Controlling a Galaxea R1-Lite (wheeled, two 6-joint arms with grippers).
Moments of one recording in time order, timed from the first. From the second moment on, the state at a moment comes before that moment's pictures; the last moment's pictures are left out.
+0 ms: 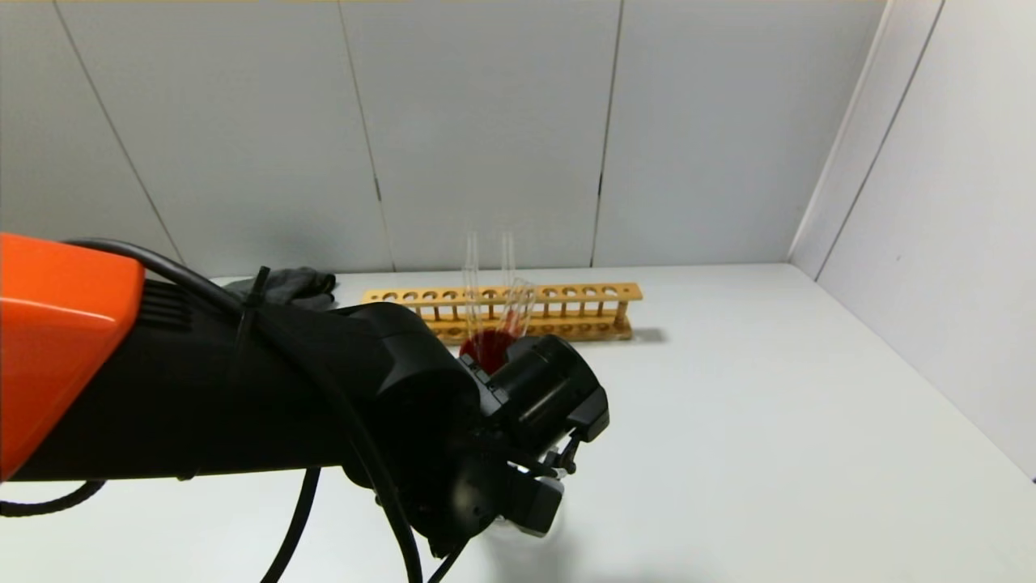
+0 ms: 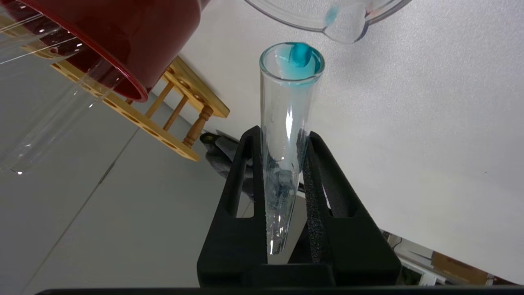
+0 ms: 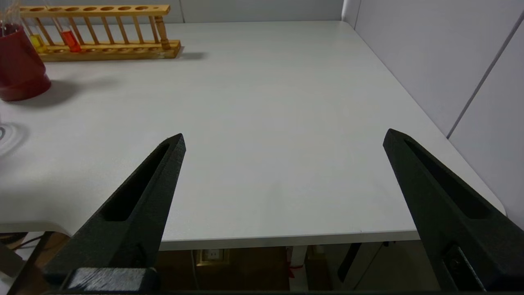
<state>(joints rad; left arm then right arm) -0.95 1.95 -1.36 0.64 0.73 1.10 0.00 0.00 0.00 0.00 -0.01 0.01</state>
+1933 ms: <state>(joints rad) -0.97 2.00 -1.43 0.73 0.78 1.11 0.00 0.00 0.00 0.00 -0.01 0.01</state>
